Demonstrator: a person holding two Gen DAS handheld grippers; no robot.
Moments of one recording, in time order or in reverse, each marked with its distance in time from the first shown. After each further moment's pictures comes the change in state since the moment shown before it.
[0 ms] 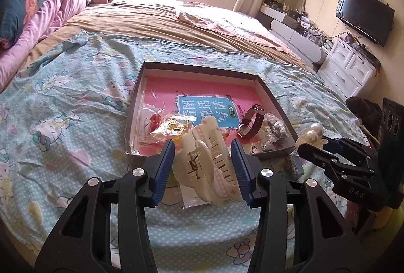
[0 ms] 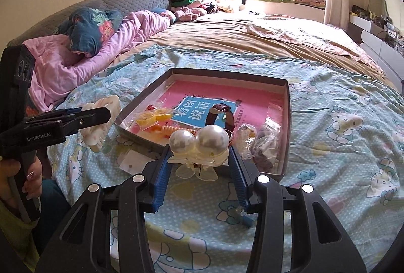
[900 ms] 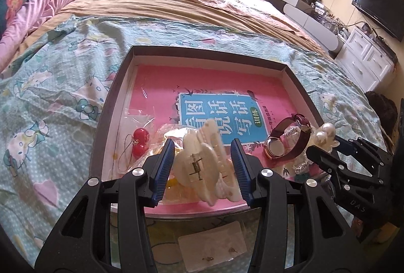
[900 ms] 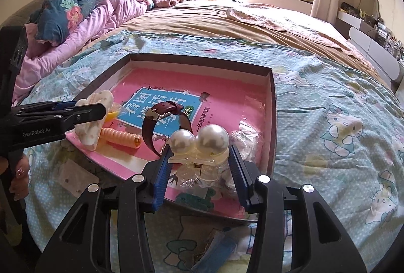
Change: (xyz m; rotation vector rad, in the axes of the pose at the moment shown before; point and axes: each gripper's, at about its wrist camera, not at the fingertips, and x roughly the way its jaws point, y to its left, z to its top) left arm 0.092 0.006 0.023 -0.009 0.099 0.060; right arm 0.077 -0.034 0.008 -0.008 0.072 -0.115
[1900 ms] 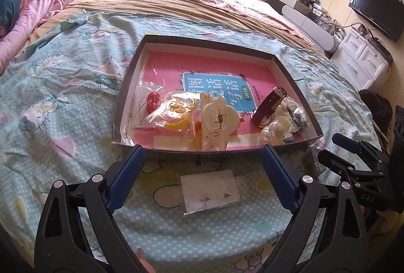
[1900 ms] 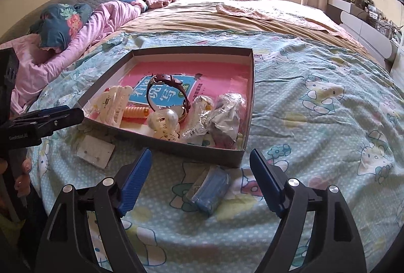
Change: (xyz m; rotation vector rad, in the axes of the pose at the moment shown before) left arm -0.045 0.003 -0.038 -0.017 0.011 -0.012; right arm -0.050 -0.007 -0.044 0.081 0.030 0.008
